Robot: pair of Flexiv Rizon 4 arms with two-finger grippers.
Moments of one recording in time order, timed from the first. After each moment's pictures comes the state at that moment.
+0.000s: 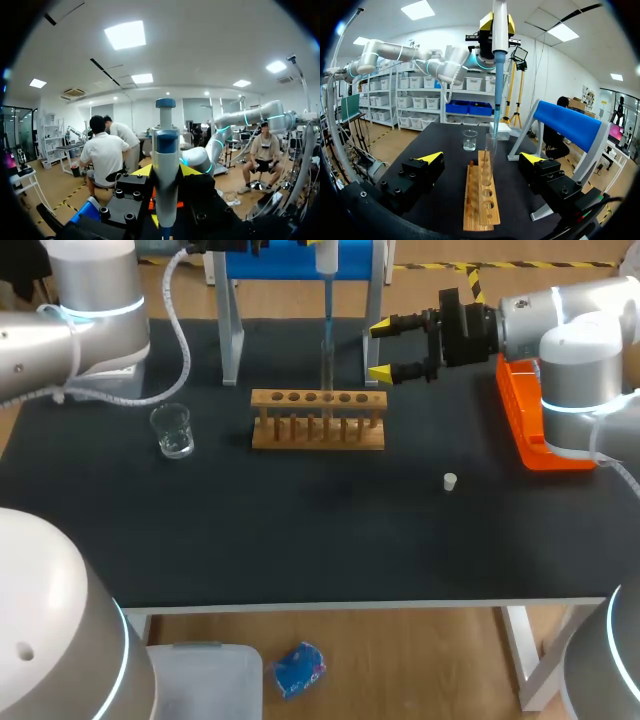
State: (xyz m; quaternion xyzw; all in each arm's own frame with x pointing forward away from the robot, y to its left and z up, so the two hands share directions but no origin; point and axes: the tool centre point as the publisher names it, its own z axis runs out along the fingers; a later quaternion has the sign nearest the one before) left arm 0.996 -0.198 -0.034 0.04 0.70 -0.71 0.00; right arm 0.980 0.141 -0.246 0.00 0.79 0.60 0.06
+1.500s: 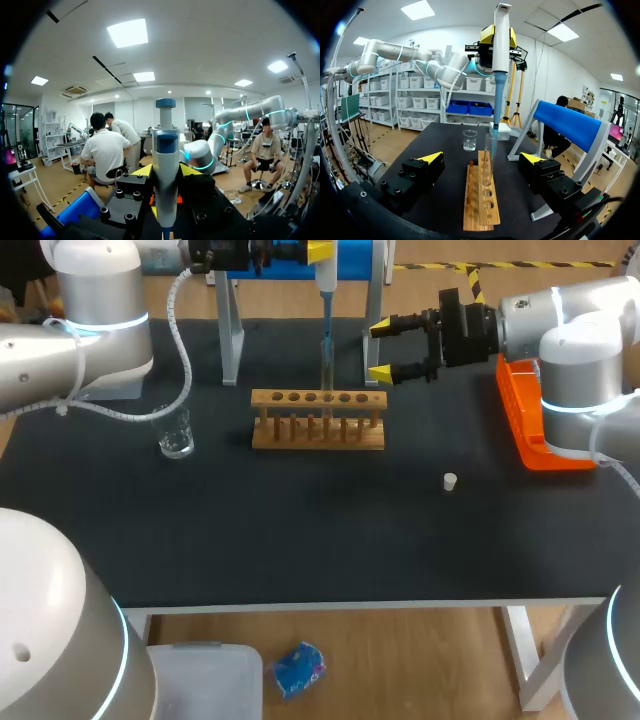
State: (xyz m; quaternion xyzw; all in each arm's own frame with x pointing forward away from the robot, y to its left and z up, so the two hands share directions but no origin) left arm 1.000 -0.198 -0.066 0.03 0.71 -0.71 0.01; right arm 0.980 0.141 -0.246 0.00 0.79 0.60 0.06
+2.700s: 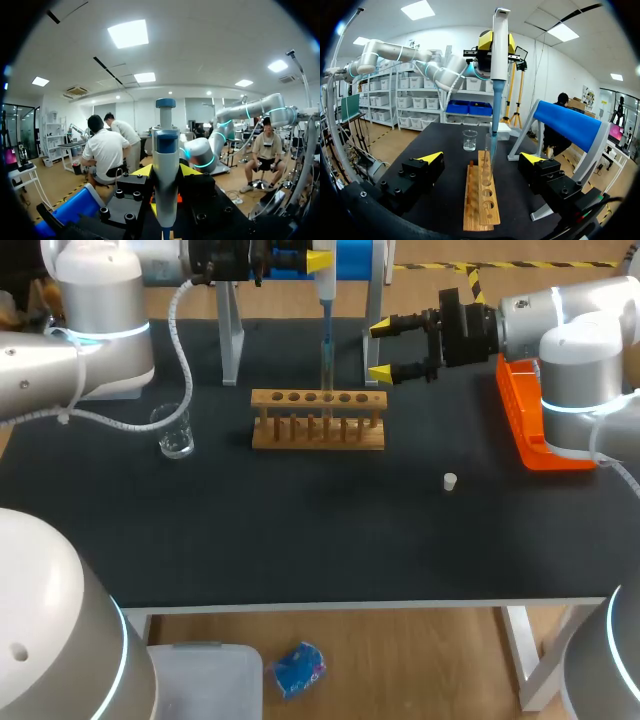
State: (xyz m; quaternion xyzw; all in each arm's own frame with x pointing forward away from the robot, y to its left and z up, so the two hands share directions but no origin) left arm 0.998 -0.197 -0.078 0.03 0.70 -0.71 0.01; right arm 0.980 0.141 -0.246 0.00 0.79 0.60 0.06
